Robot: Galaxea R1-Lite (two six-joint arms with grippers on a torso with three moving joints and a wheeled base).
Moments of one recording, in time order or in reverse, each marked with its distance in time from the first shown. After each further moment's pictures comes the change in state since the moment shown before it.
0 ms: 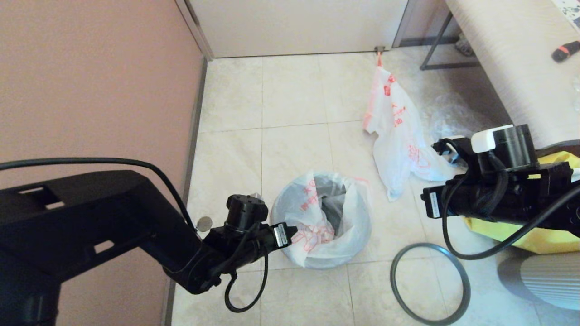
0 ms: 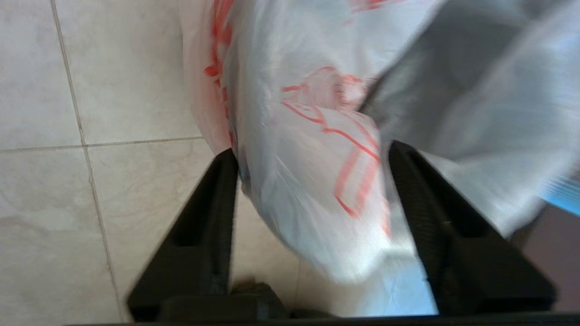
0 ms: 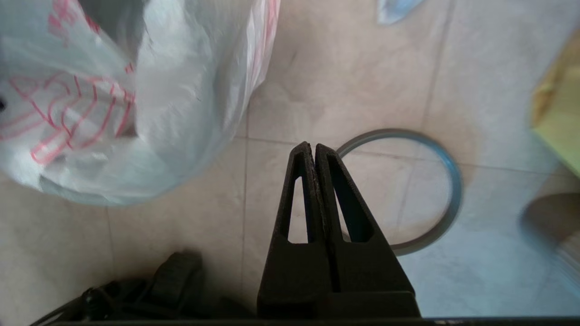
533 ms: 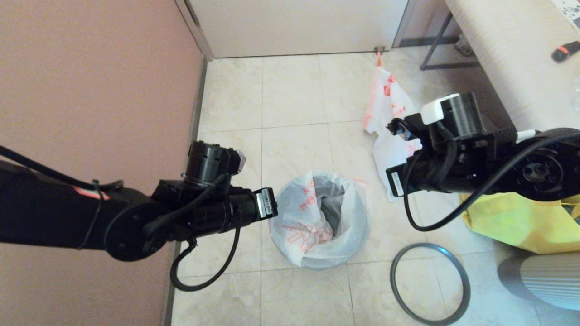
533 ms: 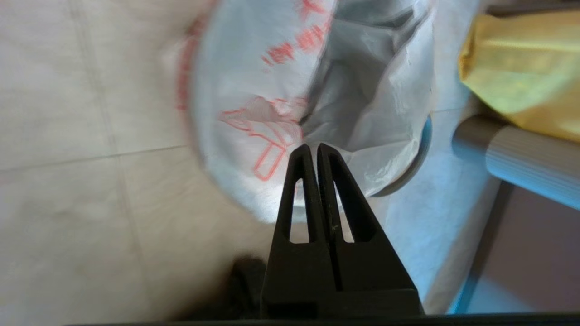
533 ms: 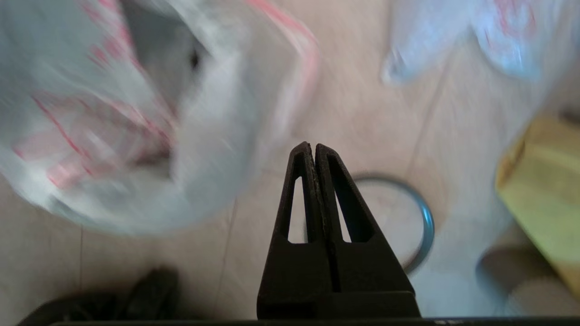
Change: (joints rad) left arm -0.008 -0.357 -0.166 0.515 -0.004 0.065; right arm 0.144 0.154 -0.360 0.189 -0.129 -0.105
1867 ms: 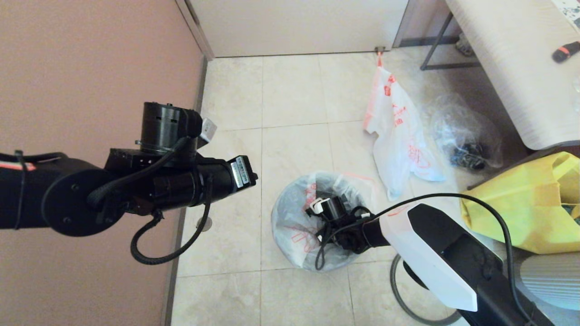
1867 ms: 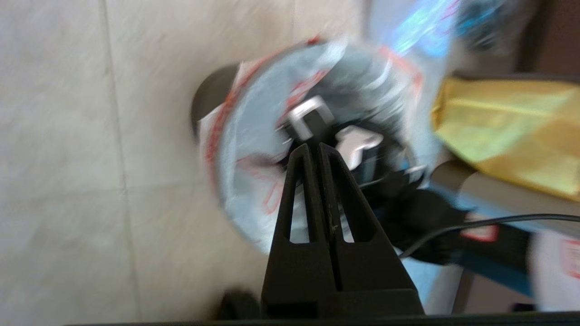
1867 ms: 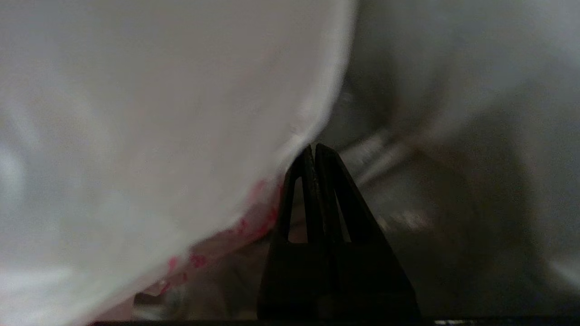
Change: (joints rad) left arm 0.061 -0.104 -0.067 0.054 -0.003 -0.010; right arm 0.075 0.953 -0.609 -0.197 -0.066 -0.199
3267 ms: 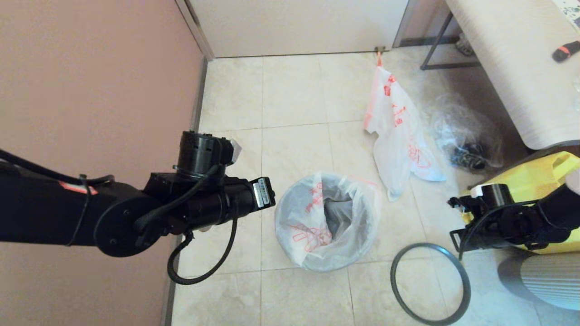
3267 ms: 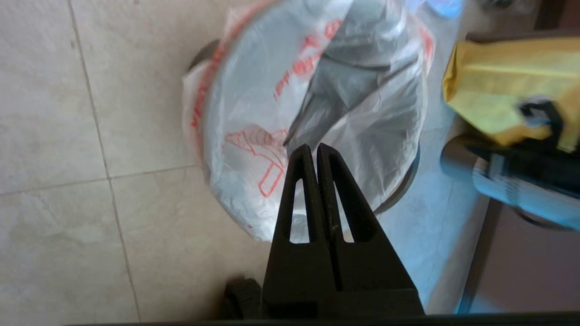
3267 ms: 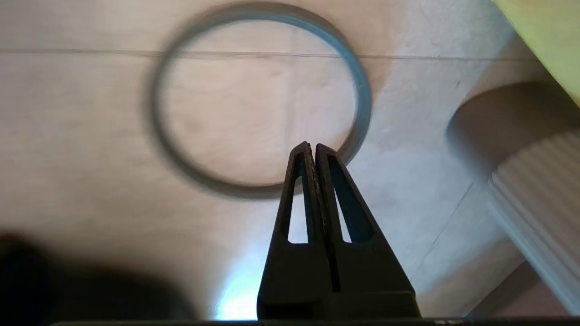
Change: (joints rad) left arm -0.063 0.095 0.069 -0.116 0.014 0.008; right arm -0.673 -0.559 0.940 -0.165 0.273 0.016
